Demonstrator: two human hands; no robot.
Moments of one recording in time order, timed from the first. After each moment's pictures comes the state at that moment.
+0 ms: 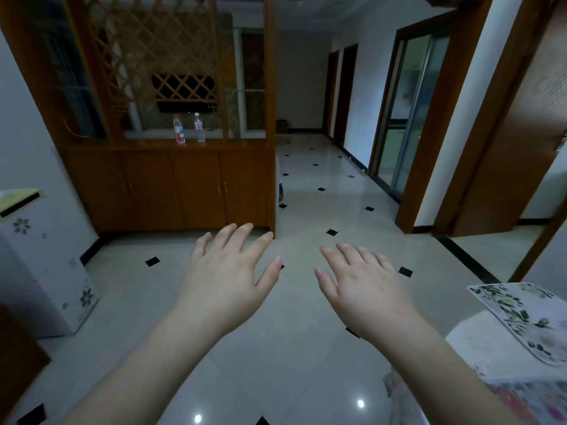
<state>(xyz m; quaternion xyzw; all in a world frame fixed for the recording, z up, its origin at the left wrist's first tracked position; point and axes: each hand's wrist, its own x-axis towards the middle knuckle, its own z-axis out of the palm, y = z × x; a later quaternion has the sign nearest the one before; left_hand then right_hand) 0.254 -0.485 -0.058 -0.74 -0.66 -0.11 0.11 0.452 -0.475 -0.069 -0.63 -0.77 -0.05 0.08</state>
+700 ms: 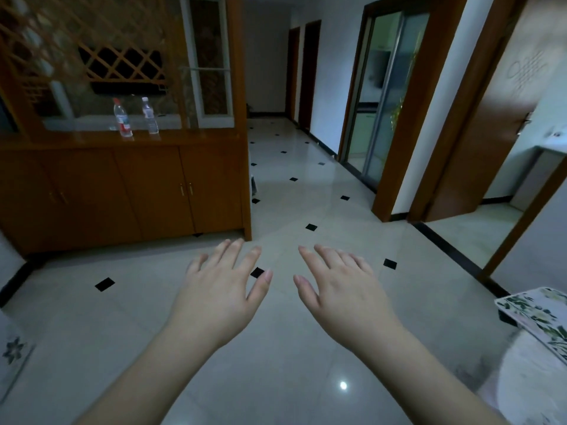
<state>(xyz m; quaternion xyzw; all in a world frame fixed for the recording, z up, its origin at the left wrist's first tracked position) 0.160 -0.225 -0.109 -0.79 -0.61 -0.08 0.05 0.341 -0.249 -0.102 -0.66 -0.74 -0.07 0.10</state>
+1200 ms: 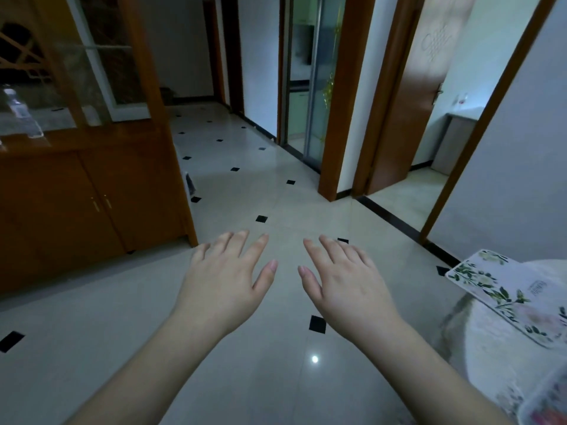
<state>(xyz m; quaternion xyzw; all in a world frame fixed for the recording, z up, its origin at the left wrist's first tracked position) 0.253 -0.078 -0.116 -0.87 -0.49 -0.07 0.05 0.423 -0.147 -0.127 -0.76 -0.63 -0.09 0.10</state>
